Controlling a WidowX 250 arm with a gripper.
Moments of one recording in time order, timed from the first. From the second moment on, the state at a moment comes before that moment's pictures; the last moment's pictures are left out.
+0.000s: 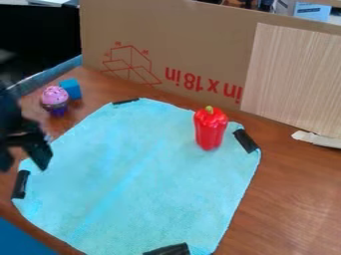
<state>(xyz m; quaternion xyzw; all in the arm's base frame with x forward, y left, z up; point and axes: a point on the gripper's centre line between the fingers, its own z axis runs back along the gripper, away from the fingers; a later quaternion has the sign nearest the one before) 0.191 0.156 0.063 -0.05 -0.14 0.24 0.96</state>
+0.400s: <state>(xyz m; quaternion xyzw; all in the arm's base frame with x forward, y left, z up) 0.179 0.177 0.036 -0.06 -0.17 0.26 0.95</state>
